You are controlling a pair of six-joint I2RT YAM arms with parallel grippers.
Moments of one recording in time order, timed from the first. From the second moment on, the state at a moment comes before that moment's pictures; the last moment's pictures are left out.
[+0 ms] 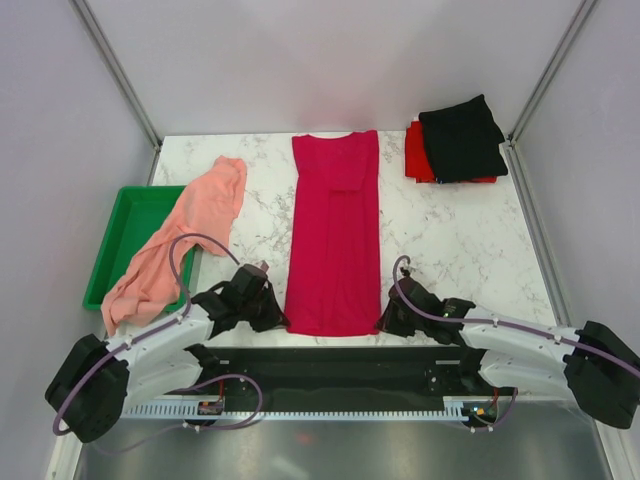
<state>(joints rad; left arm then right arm) -0.64 1.00 0.34 -0.31 0.17 -0.92 0.91 1.04 0.35 -0.24 0.07 1.11</state>
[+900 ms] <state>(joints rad) -0.57 1.39 1.21 -0.66 -0.05 -0.78 0.59 1.40 1.14 -0.58 0.23 0.73</state>
